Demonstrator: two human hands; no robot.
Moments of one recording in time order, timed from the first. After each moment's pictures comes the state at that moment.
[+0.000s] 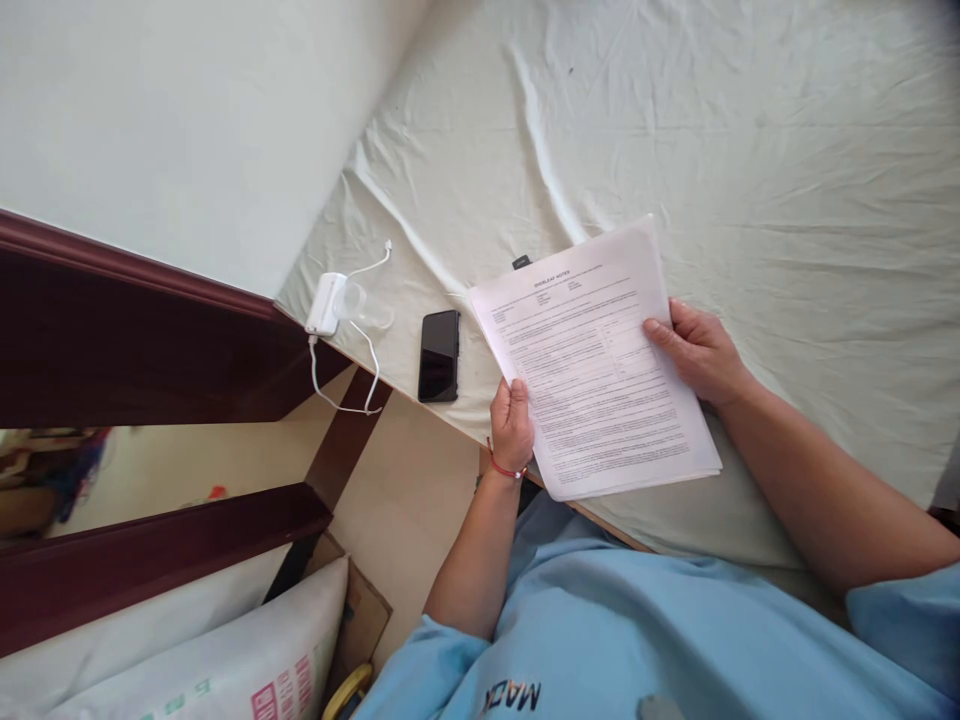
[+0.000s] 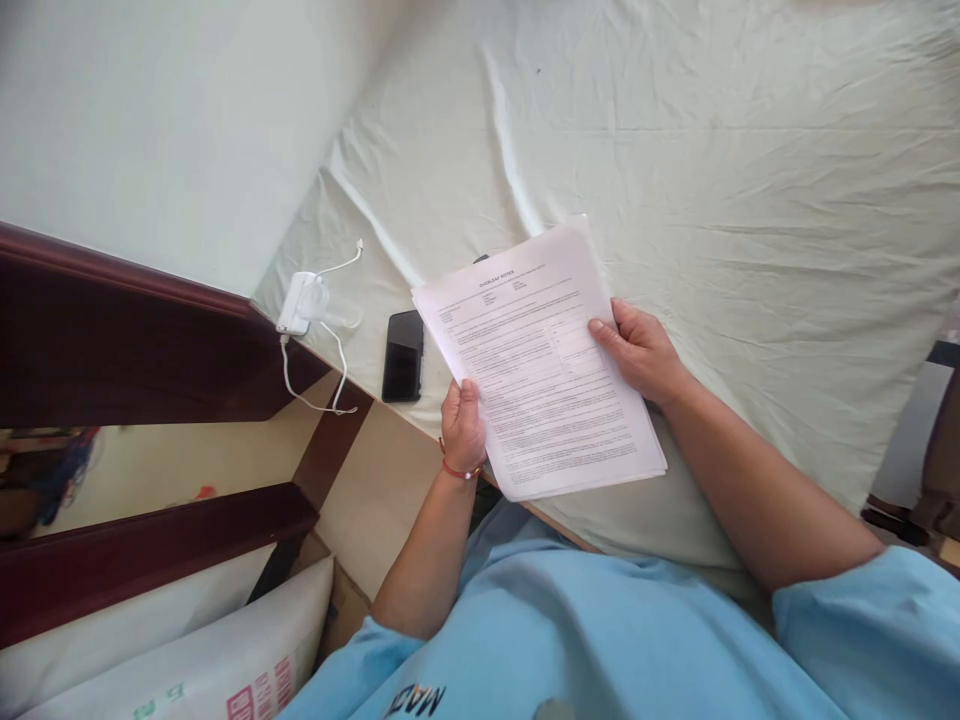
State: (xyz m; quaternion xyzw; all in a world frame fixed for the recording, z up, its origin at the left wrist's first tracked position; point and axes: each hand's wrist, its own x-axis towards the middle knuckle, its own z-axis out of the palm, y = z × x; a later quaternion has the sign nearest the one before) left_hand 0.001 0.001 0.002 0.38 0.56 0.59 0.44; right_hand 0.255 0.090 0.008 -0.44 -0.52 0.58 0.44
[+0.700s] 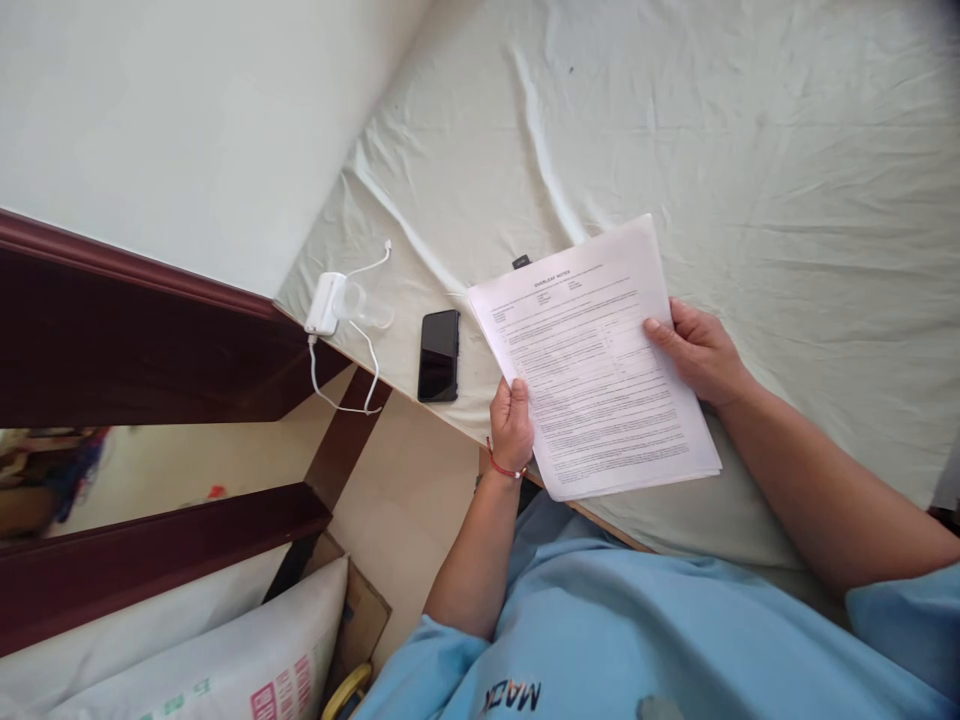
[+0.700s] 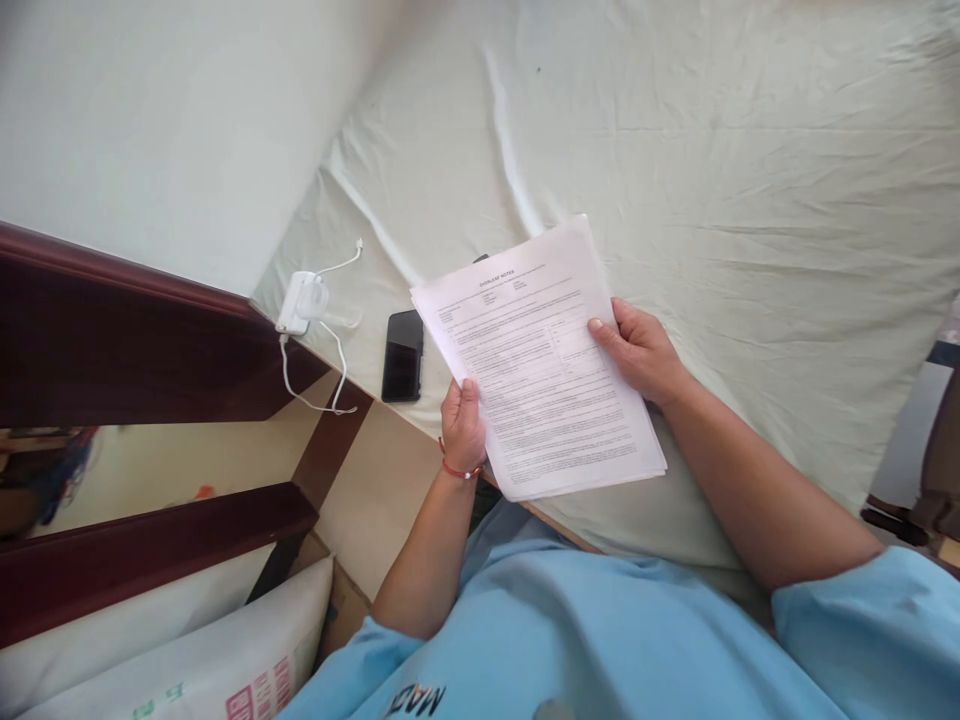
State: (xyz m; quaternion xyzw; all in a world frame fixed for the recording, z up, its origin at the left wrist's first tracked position) left_hand 0.000 0.001 0.001 0.38 0.55 0.60 0.44; right_hand 0.255 0.089 0.008 -0.44 -0.52 0.59 0.43
